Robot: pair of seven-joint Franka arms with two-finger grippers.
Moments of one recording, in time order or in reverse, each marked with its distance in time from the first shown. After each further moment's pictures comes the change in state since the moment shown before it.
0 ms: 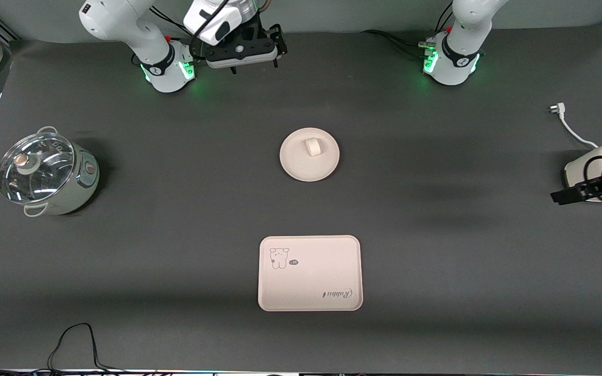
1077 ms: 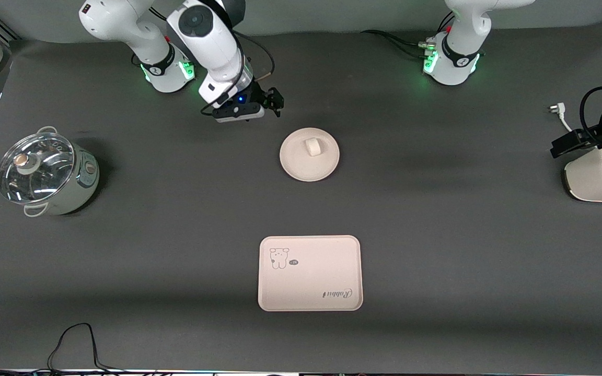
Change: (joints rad) left arm -0.592 -0.369 0.659 -0.320 -0.138 0.102 0.176; right arm 0.008 -0.061 -0.014 -0.715 0.101 0.821 -0.009
